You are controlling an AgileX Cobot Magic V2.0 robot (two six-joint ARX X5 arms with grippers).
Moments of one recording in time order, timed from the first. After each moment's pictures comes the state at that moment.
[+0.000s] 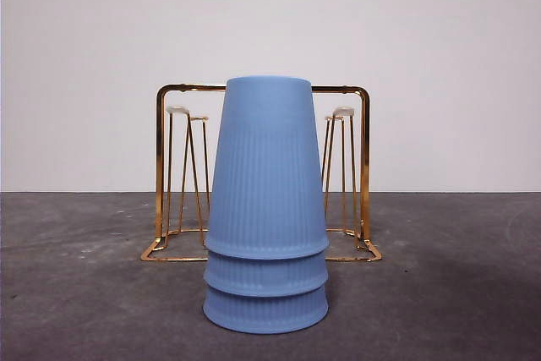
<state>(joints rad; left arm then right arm) -0.04 0.01 0.08 -0.18 0.06 -0.50 0.06 0.00 0.06 0.00 -0.05 0.34</state>
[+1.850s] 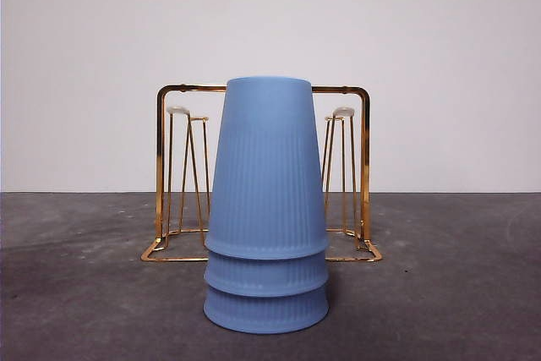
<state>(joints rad) -0.16 0.57 0.81 -0.88 0.54 -0.05 0.29 0.65 0.86 -0.87 -0.52 -0.09</state>
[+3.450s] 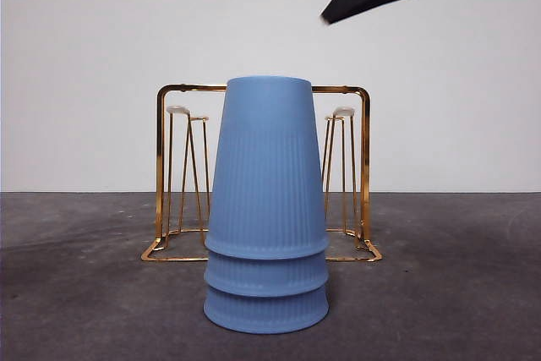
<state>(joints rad) -0.17 0.57 0.81 -0.90 0.55 -0.04 0.74 1.17 1.06 -0.62 -0.39 -0.04</state>
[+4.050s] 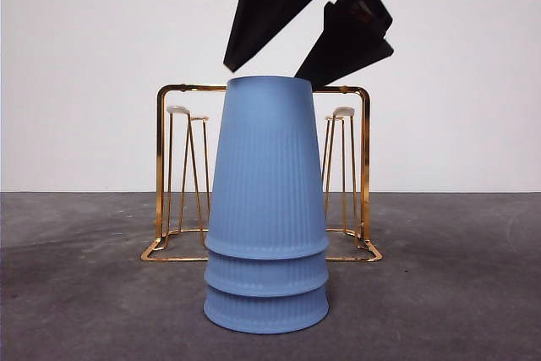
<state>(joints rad) -0.17 0.57 0.81 -0.90 0.55 -0.04 0.80 1.36 1.06 -0.53 -0.26 -0.05</state>
